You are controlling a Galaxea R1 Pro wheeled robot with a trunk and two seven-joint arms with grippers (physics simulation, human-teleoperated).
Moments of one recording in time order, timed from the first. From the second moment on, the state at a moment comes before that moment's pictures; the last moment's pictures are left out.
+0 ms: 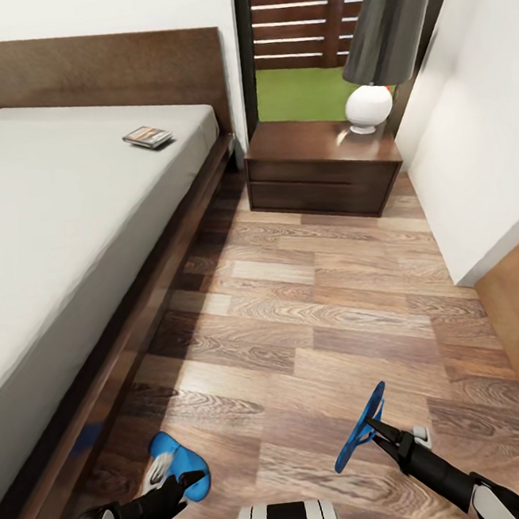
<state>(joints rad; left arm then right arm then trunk) -0.45 0.11 0.46 -0.49 0.13 0.69 -0.75 -0.29 -0.21 -0.08 -0.68 -0.87 0.52 0.95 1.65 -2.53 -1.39</state>
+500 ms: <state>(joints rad) -0.45 0.11 0.46 -0.49 0.13 0.69 -0.75 -0.29 -0.21 -0.08 -0.68 -0.87 0.52 0.95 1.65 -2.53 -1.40</state>
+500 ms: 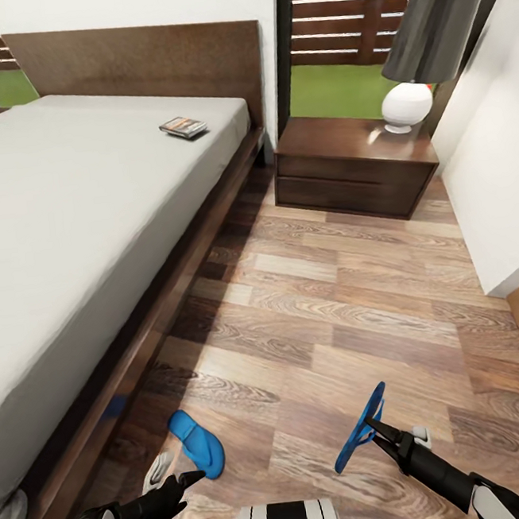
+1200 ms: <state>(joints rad) -0.45 0.11 0.46 -0.49 0.13 0.69 -0.75 -0.29 -0.21 -0.08 -0.68 -0.87 0.52 0.95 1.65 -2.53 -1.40</state>
